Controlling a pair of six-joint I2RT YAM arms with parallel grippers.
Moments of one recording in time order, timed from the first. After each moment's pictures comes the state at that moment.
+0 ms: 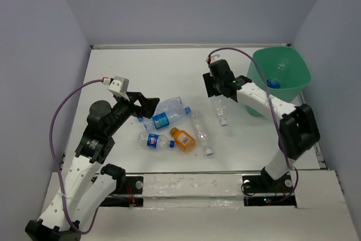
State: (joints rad) left arm -0.37 0.61 0.69 -0.15 0.21 -0.33; right arm 0.56 1.74 1.30 -0.43 0.29 0.15
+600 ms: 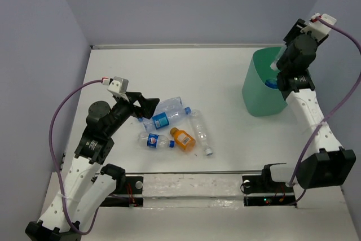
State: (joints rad) left arm -0.36 0.61 0.69 -0.14 0.23 -0.33; right arm 0.11 1.26 1.34 0.23 0.72 0.00
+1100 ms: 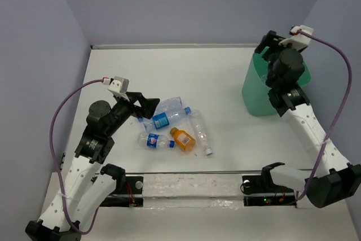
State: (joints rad) left arm -0.36 0.61 0.69 -0.14 0.24 -0.33; right arm 0.20 1.16 1.20 0.11 0.58 0.13
